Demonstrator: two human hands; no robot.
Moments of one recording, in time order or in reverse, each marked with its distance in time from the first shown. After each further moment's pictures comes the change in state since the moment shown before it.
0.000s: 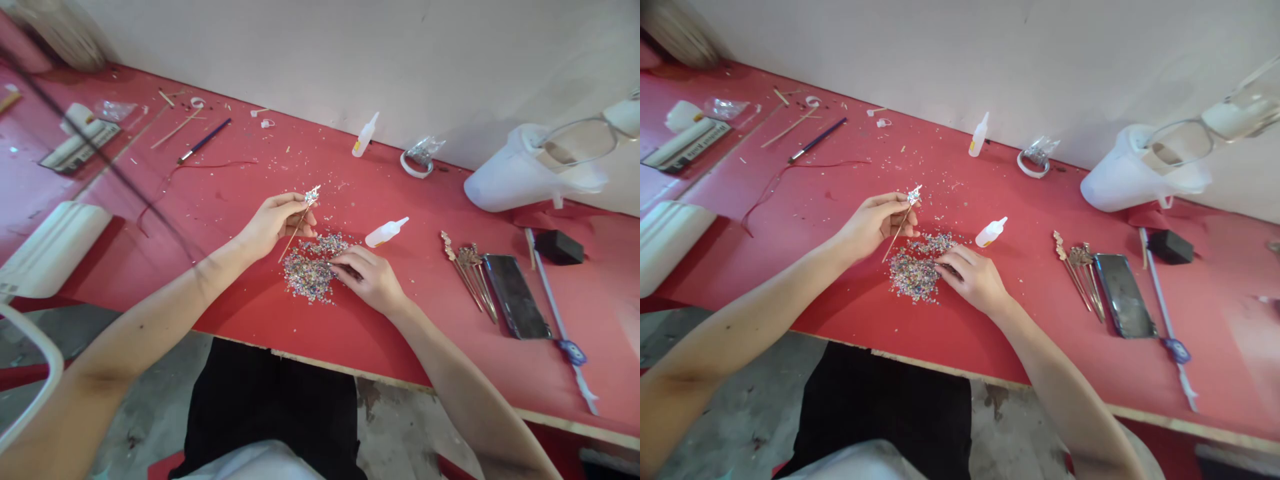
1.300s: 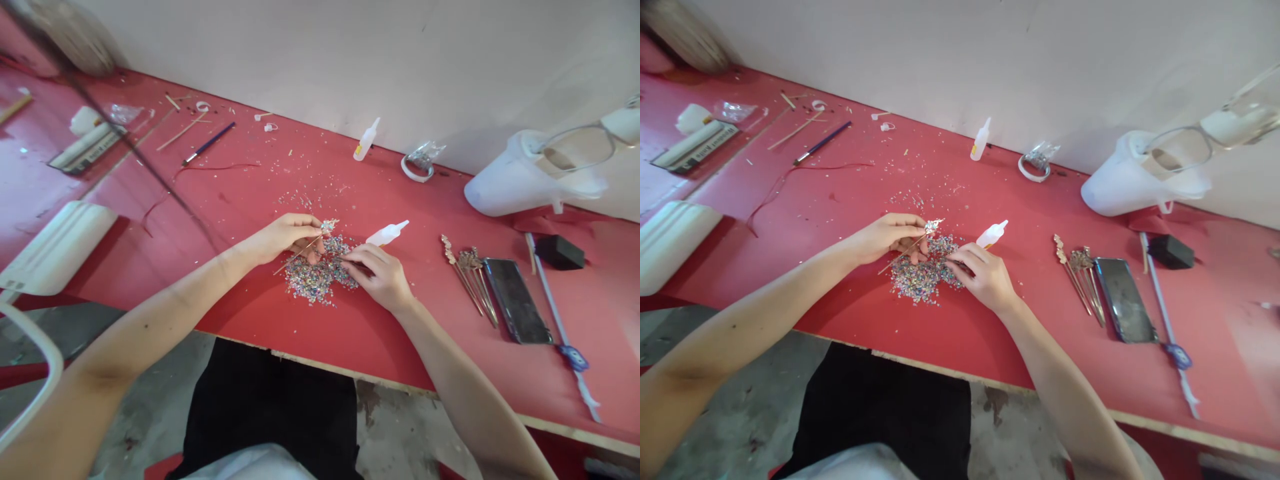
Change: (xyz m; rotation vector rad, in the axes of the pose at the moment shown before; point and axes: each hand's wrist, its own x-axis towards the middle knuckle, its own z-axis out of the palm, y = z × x) left_hand -0.001 -0.009 -0.003 0.171 -0.281 -0.176; right_hand -0.003 0.013 -0.006 0.022 0.092 0.025
